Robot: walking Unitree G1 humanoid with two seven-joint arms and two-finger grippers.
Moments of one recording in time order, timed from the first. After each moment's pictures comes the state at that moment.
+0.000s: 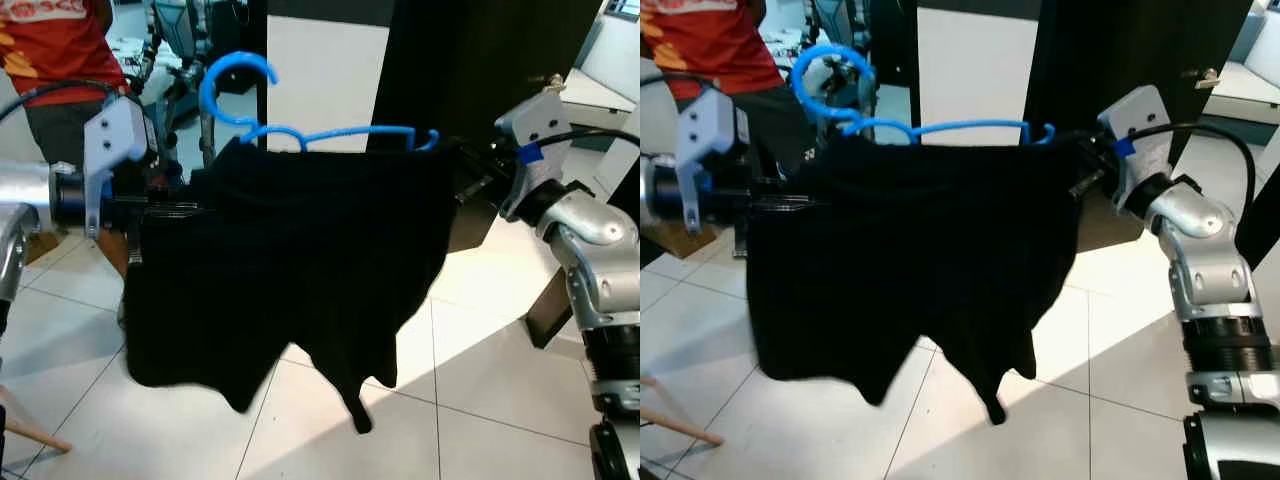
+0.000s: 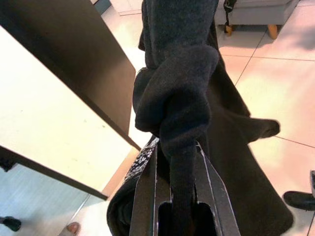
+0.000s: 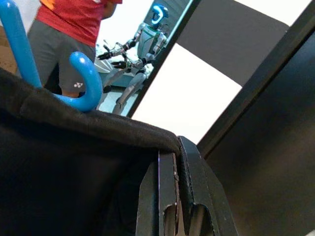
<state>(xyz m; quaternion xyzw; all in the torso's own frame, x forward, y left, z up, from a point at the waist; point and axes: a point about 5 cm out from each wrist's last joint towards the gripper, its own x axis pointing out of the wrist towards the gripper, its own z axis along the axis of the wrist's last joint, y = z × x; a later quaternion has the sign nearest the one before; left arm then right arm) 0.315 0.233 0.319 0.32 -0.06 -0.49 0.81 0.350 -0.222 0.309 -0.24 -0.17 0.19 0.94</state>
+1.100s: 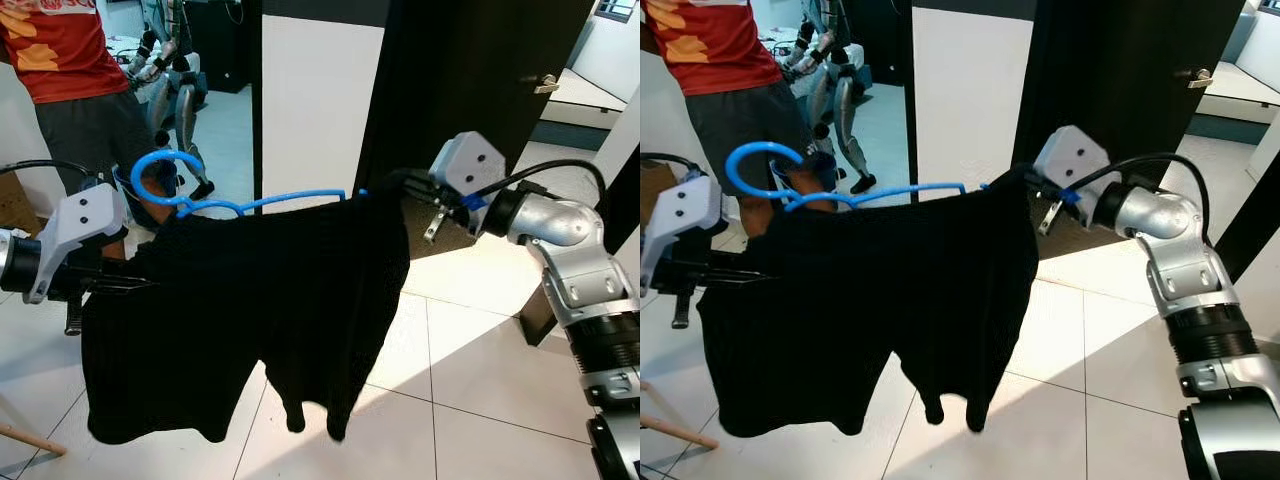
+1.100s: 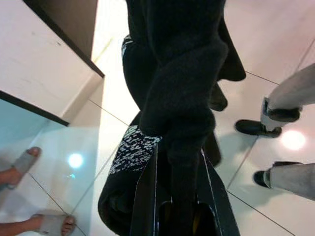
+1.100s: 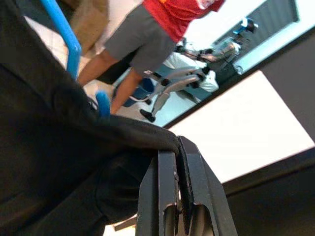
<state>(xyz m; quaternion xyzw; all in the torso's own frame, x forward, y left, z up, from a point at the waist) 0.288 0.275 0.261 0.35 0.14 -0.48 0.79 0.349 -0.182 0.295 -0.38 -0.16 0.37 0.83</state>
